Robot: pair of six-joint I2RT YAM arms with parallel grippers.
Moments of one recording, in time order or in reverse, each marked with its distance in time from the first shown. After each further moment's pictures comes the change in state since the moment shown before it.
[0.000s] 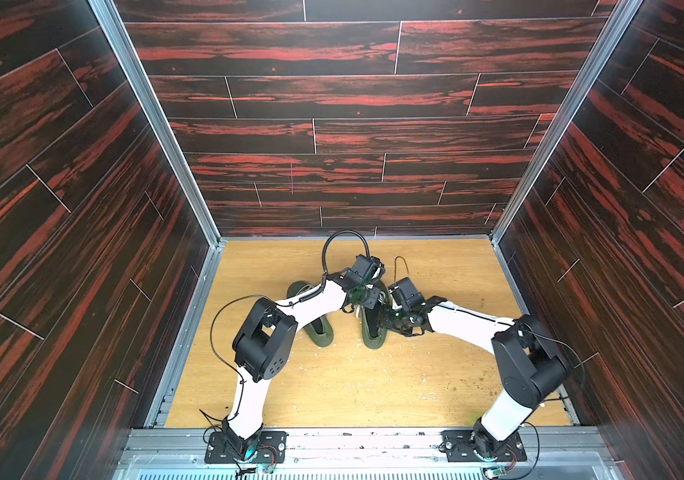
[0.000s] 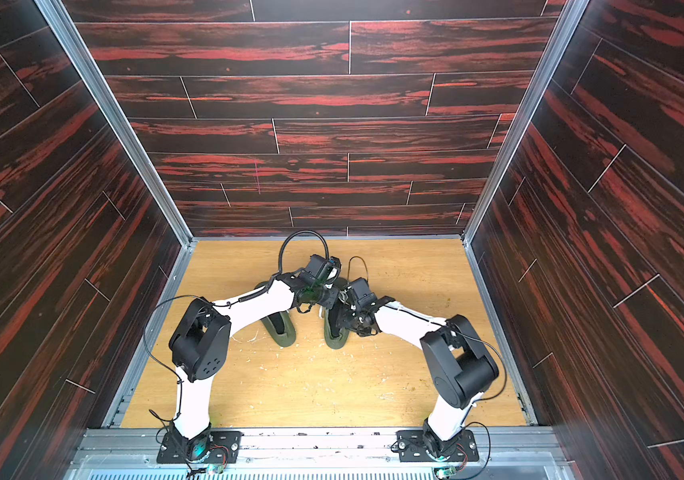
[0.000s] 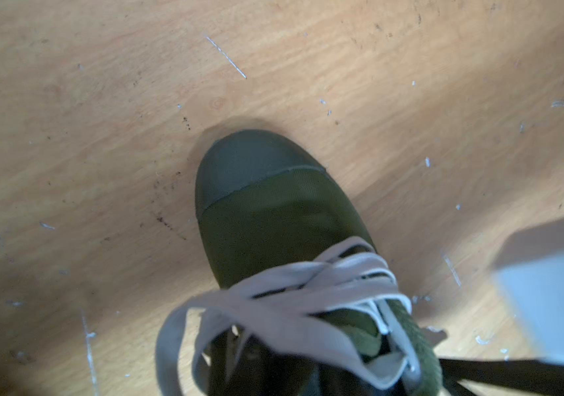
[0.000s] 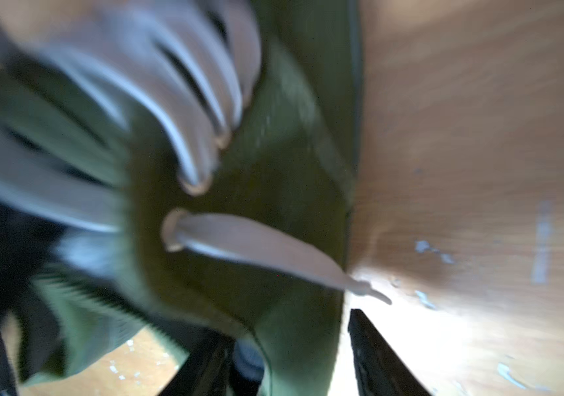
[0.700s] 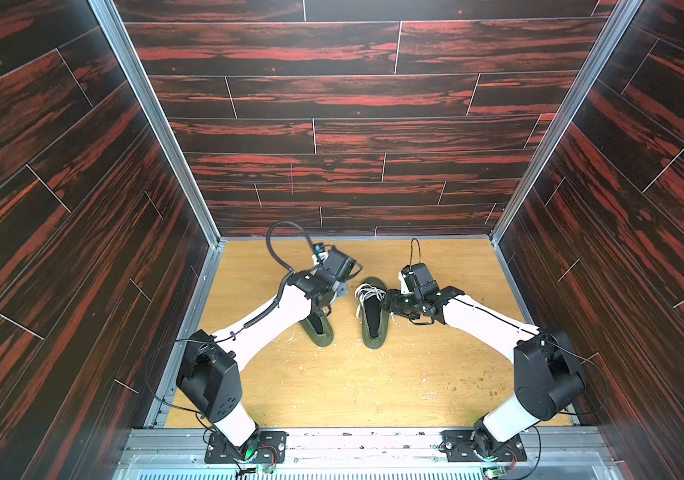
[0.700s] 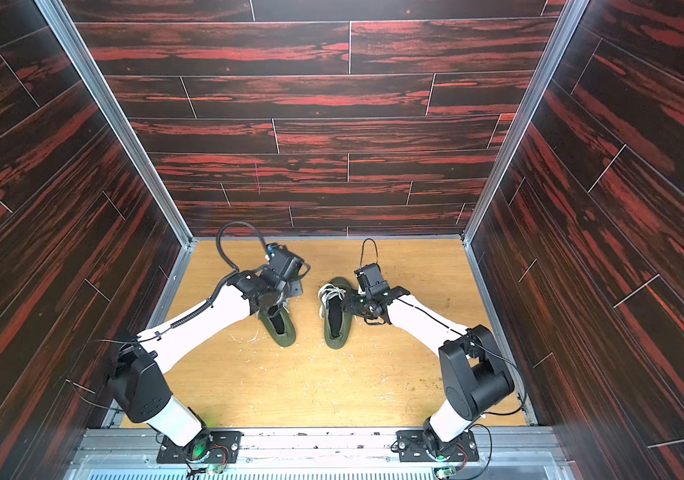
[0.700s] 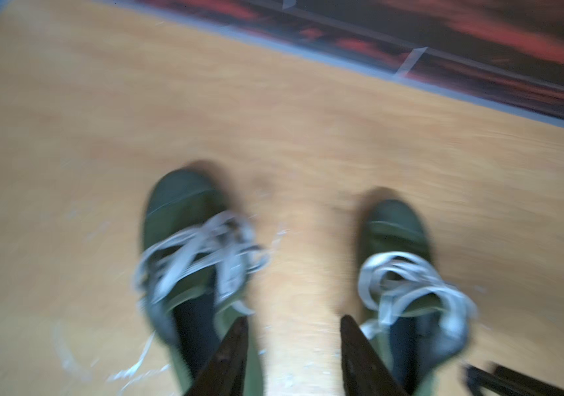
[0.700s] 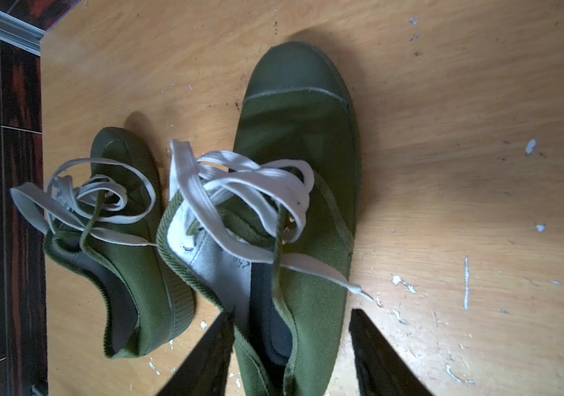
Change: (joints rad) left arm 0.024 -0.396 -0.187 -0.253 -0.456 -0.584; right arm -0.057 -0.074 0.060 -0.027 -0.015 -0.087
